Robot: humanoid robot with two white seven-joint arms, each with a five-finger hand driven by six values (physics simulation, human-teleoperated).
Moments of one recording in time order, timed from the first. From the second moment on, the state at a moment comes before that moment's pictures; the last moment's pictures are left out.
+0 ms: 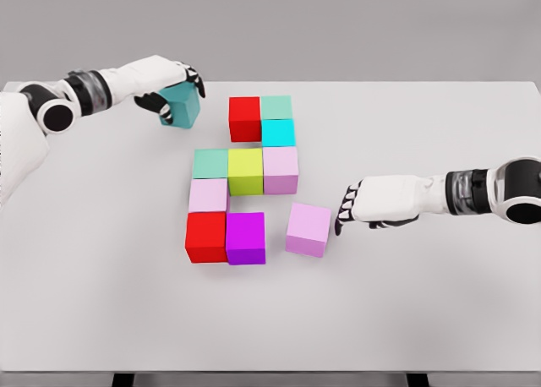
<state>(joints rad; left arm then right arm) -1.04 0.42 -0.88 -0.67 -0.48 -0.61 -0.23 -0.85 -0.88 1.14 -1.53 0.42 -0.61 0.40</state>
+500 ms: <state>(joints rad) -1.06 0.37 -0.88 -0.59 -0.48 -0.61 -0.24 -0.85 -0.85 1.14 -1.53 0.42 -0.61 0.40</state>
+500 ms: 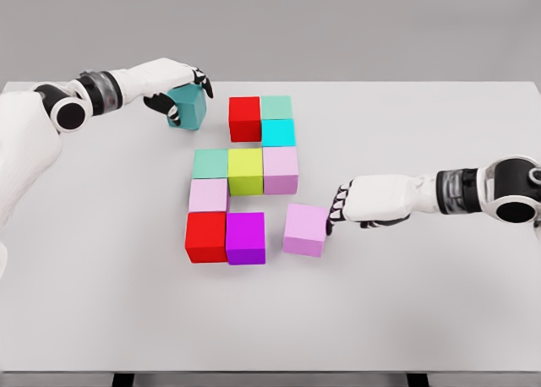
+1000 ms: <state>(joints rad) -1.06 0.37 -0.87 -0.57 -0.48 -0.61 -0.24 -0.85 -0.82 1.12 -1.53 0.42 -0.61 0.40</state>
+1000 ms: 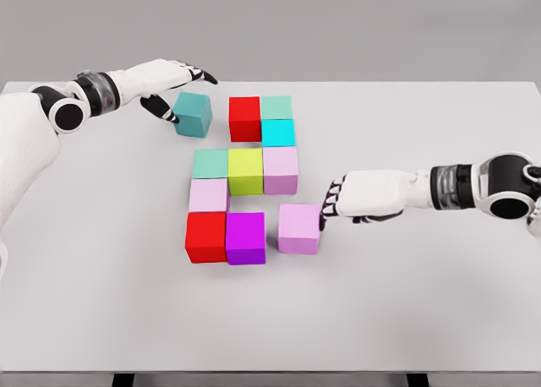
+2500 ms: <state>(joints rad) -1.03 0.50 -0.88 -0.58 -0.64 -0.61 -0.24 -0.85 -0.76 1.06 -1.47 0.43 -0.61 0.41</state>
